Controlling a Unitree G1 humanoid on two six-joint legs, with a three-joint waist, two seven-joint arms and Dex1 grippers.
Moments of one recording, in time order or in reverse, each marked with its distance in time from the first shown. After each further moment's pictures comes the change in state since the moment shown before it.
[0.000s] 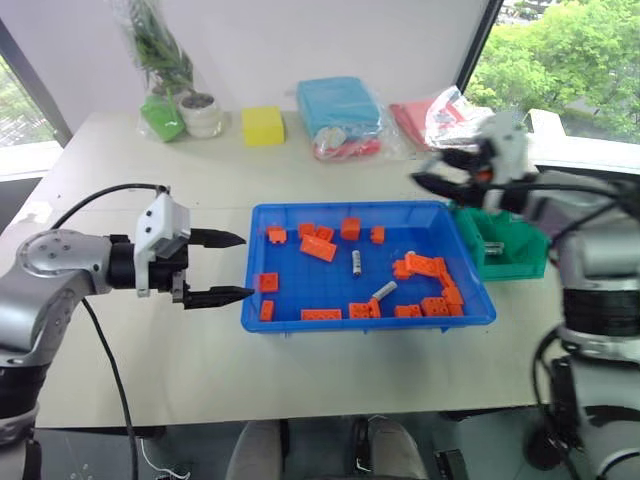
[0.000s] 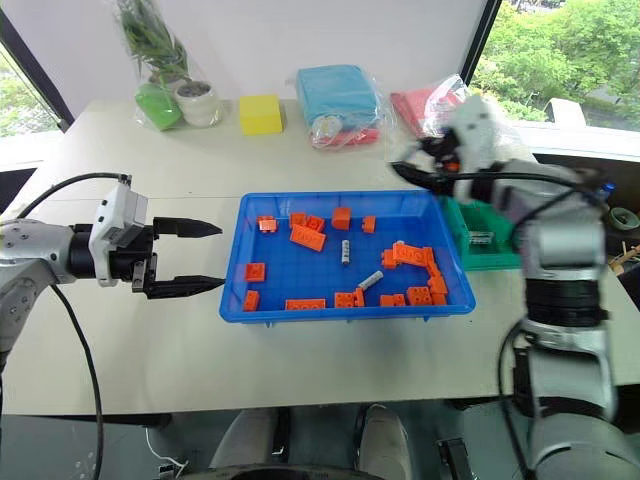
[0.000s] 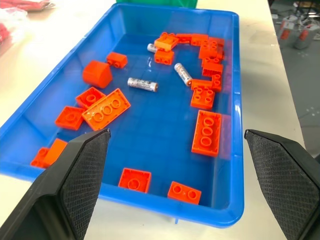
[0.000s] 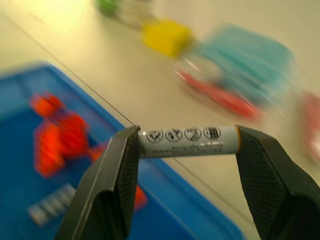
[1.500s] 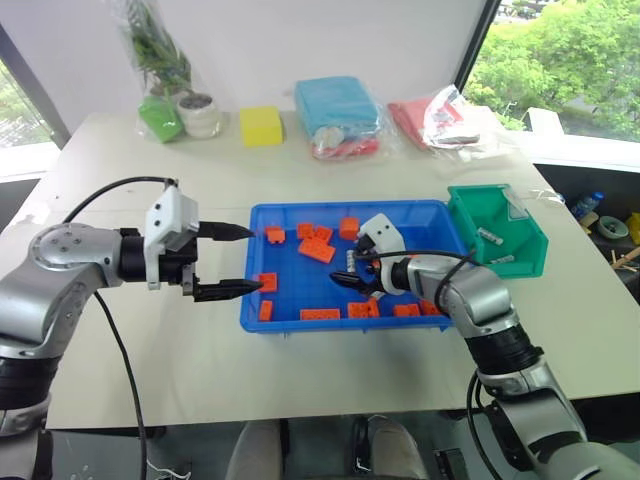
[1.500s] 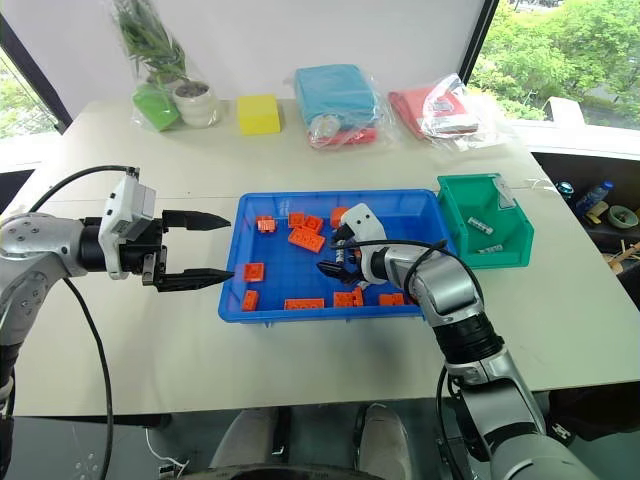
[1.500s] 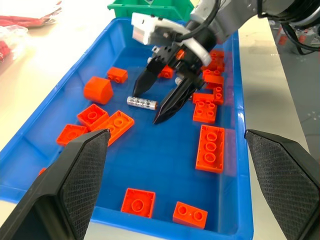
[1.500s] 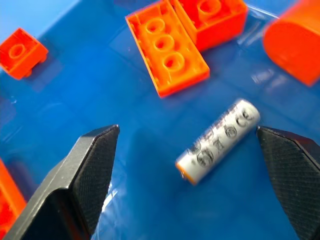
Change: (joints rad) left arm -0.049 -0.025 -0.029 -0.006 -0.003 0.008 0.035; right arm 0.044 0.405 0.424 -0.033 0.034 0.282 -0.295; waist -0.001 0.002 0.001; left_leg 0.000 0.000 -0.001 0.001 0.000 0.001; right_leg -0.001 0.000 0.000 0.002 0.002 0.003
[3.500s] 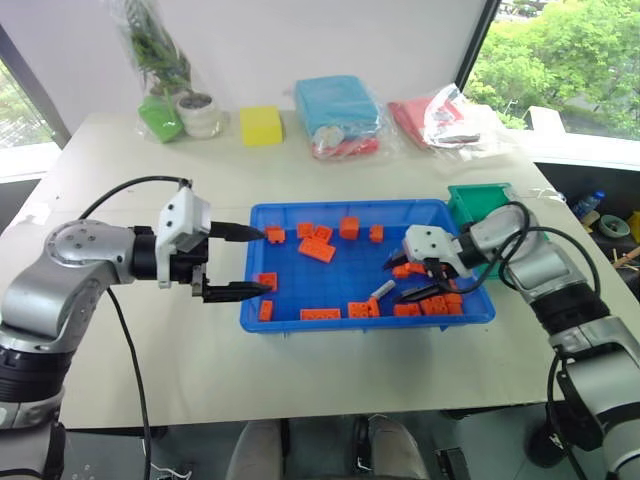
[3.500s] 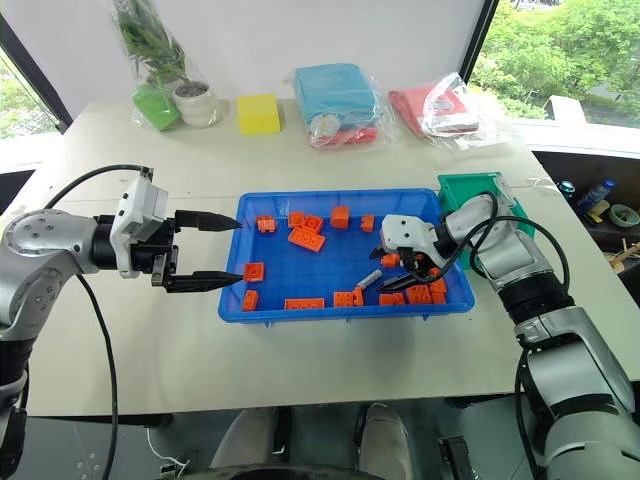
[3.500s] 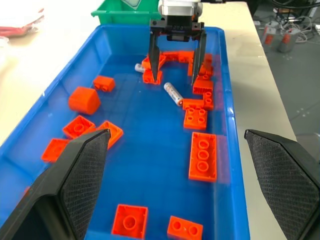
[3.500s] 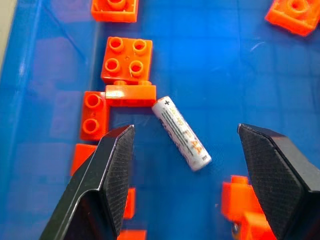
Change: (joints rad) left arm -0.034 -0.037 -0.038 0.003 0.022 -0.003 -0.027; right arm -0.169 -0.348 0.152 0.440 -0.232 -0.932 0.943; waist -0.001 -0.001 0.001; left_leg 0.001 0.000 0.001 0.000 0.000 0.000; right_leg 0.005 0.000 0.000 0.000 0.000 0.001
